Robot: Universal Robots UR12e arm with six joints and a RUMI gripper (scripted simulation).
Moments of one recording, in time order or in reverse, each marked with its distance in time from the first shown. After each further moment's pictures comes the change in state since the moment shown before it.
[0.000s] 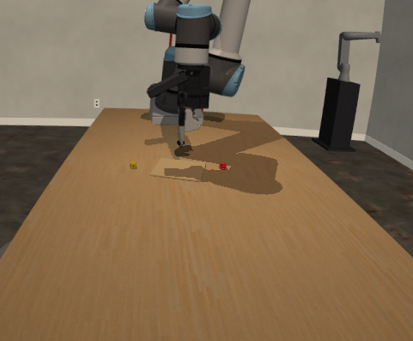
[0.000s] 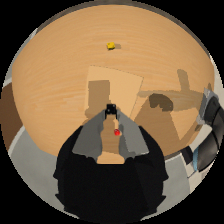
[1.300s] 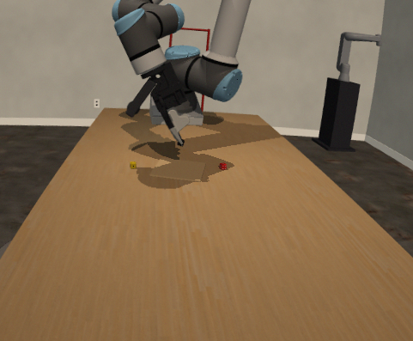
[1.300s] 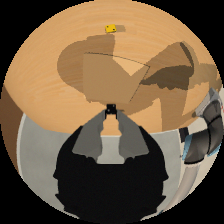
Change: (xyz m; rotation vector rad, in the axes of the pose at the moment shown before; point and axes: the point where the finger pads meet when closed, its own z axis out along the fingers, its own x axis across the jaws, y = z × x) arm -0.001 -0.006 0.001 -0.473 -0.003 0.001
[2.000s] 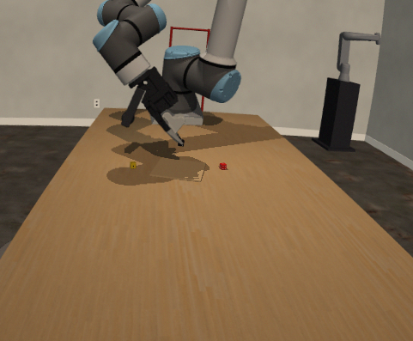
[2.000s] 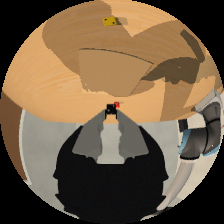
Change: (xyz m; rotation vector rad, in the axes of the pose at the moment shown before) arm 0.001 -0.002 0.002 -0.194 0.006 -0.001
